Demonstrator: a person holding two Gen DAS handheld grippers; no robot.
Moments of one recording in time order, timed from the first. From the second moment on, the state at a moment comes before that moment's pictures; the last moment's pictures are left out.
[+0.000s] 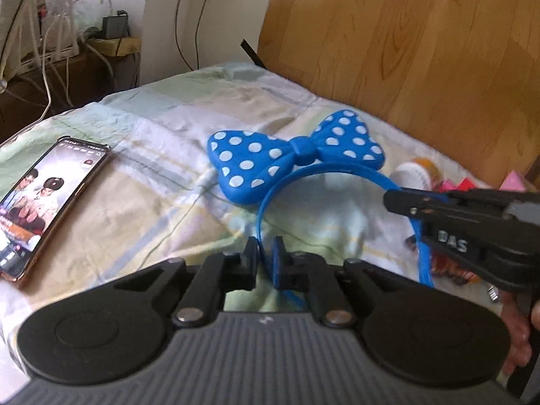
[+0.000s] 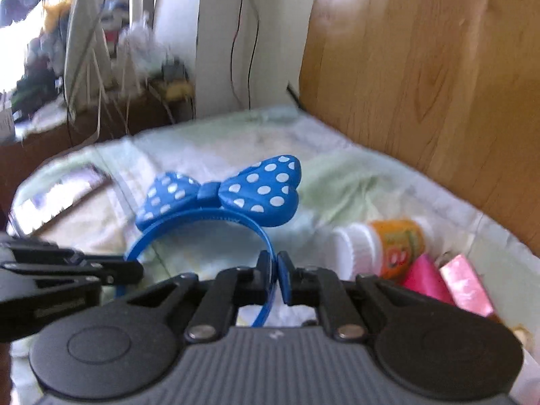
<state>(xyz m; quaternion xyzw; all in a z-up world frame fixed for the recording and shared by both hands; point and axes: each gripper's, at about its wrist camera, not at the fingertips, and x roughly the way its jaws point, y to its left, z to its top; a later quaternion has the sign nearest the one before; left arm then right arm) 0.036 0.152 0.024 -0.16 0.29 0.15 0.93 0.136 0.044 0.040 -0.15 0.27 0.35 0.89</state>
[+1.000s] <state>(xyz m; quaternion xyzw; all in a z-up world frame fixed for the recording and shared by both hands) 0.177 -0.188 0.086 0.01 0.25 -0.16 0.95 0.166 -0.330 0.074 0.01 0.23 0.02 0.97</state>
